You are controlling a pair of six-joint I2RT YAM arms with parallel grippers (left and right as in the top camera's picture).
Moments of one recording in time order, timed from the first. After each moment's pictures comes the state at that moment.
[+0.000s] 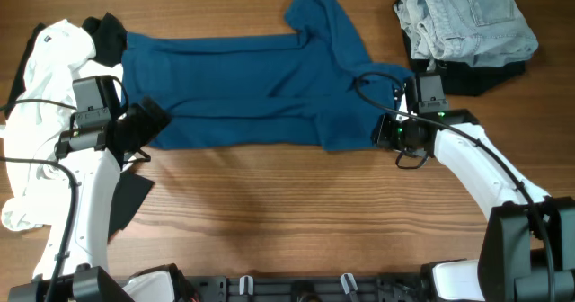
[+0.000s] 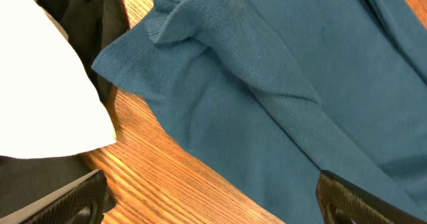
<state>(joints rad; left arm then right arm) 0.21 1.37 0.94 -0.68 0.03 -0.56 0.12 1.57 0.88 -0.57 -0.14 0.39</state>
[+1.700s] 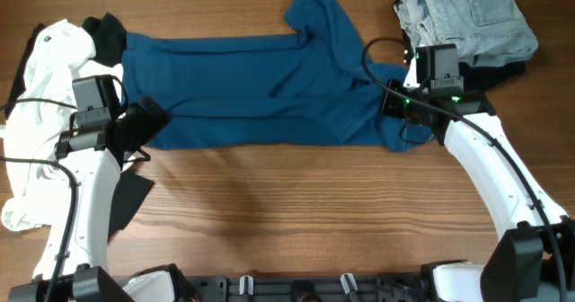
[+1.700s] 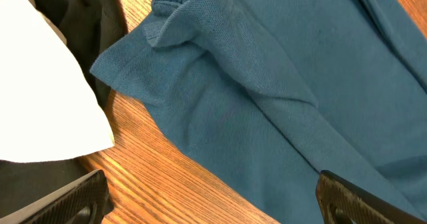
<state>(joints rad) 0.21 1.37 0.94 -0.67 0.03 -0.56 0.12 1.52 1.06 -0.55 -0.13 0.38</state>
